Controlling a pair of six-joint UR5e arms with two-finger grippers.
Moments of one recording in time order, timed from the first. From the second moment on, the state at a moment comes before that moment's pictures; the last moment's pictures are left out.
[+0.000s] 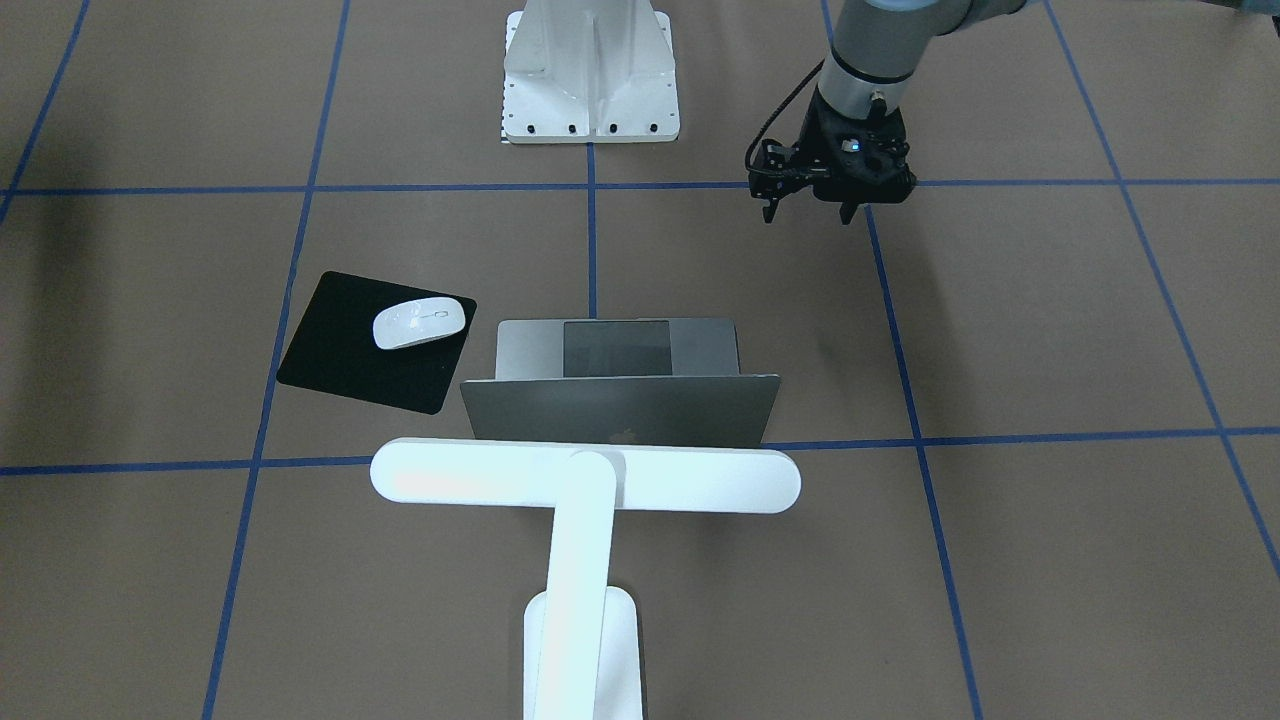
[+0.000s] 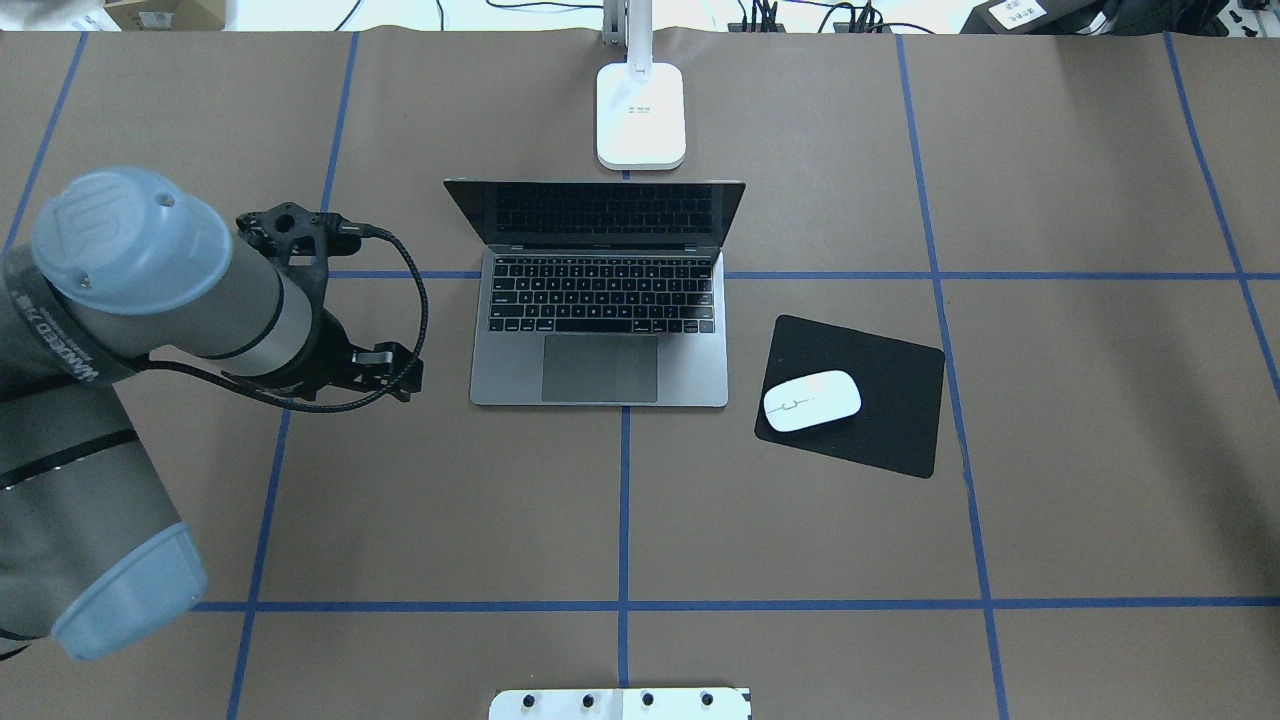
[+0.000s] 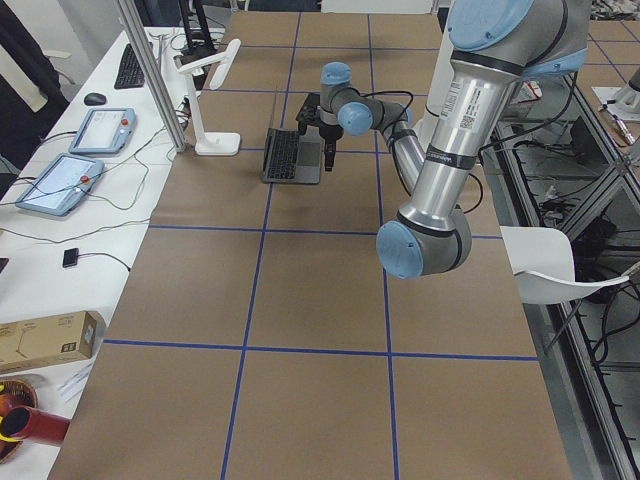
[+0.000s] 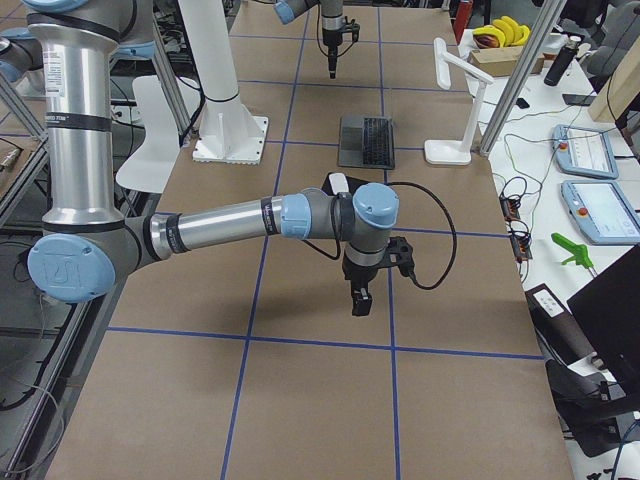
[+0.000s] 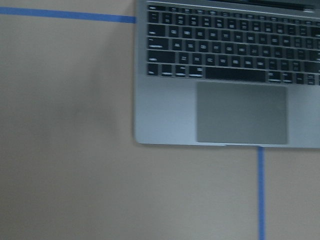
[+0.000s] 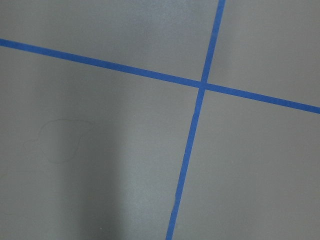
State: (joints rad) left arm -0.66 -1.92 -2.10 -1.43 -1.98 -1.07; right arm 1.50 -1.59 1.82 -1.79 2.27 -0.14
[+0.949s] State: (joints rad) left arm -1.05 -1.69 -2.01 -1.43 -2.17 -0.49; right arm 1.52 -1.60 1.82 -1.79 2.26 -0.14
